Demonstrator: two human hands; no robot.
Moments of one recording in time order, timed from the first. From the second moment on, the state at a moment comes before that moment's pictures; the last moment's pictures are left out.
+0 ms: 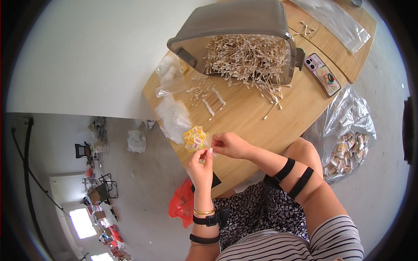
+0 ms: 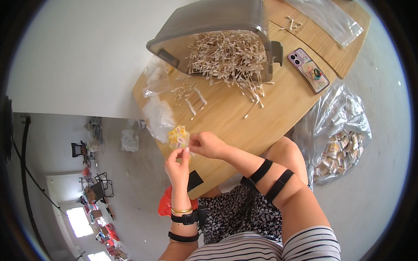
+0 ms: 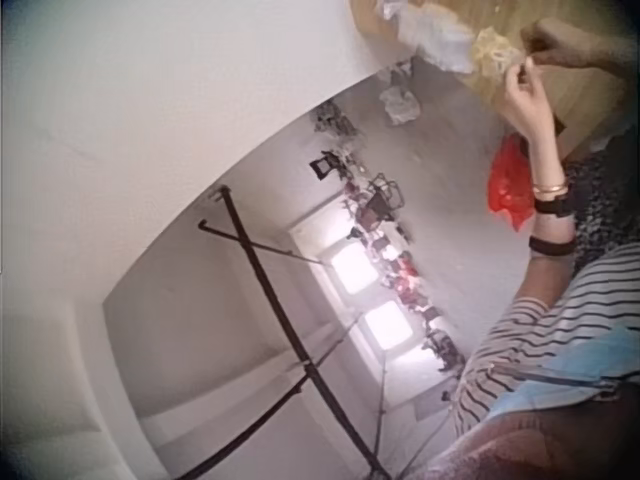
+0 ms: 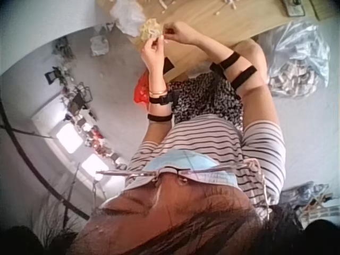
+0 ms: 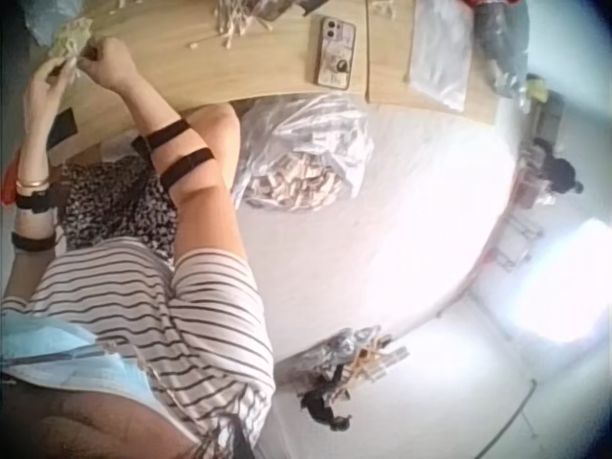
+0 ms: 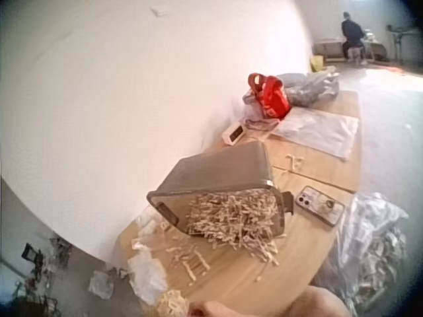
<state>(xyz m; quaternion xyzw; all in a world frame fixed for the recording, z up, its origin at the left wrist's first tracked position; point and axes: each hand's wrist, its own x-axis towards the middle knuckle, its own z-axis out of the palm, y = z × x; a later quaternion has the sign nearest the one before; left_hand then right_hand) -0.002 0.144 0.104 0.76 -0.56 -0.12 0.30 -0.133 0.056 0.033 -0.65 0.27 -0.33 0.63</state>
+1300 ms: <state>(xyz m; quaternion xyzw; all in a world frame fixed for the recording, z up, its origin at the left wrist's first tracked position) 0.012 0.144 0.123 0.63 -0.74 -0.10 0.22 -0.138 0.053 0.044 -0.51 0.11 -0.23 0.82</state>
